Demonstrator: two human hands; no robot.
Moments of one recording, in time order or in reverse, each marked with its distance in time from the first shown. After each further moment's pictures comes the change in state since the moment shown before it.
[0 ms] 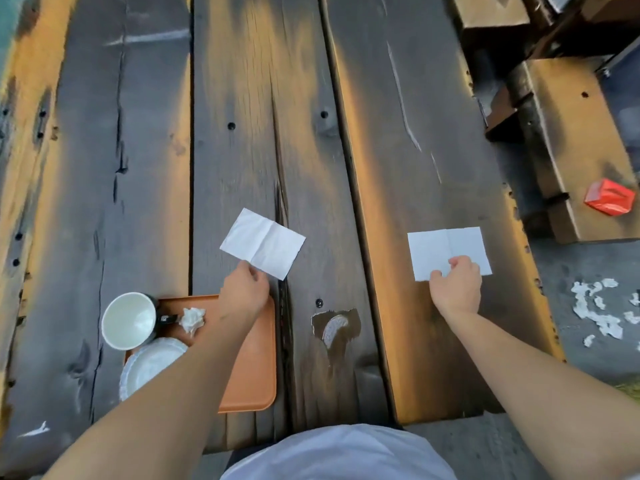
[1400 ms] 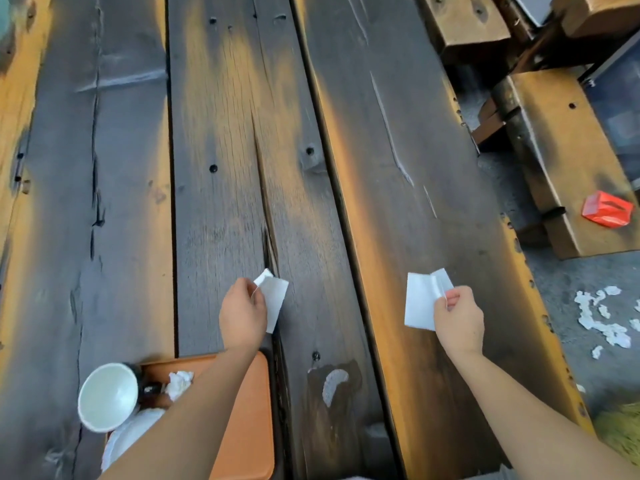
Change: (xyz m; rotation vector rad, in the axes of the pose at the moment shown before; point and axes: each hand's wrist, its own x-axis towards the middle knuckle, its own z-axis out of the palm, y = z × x) left_hand 0.049 0.048 0.004 -0.120 0.163 0.086; right_hand 0.021 -0.024 -0.007 0.170 -0.034 0.031
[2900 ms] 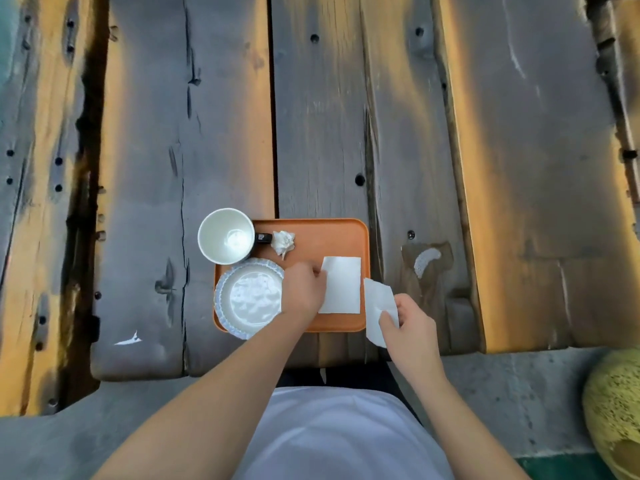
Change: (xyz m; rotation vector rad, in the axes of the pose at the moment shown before) left_hand -0.114 -0.178 -0.058 0.017 -0.412 -0.089; right_hand -0.338 -0.014 0.117 -0.045 -0.399 -0.164
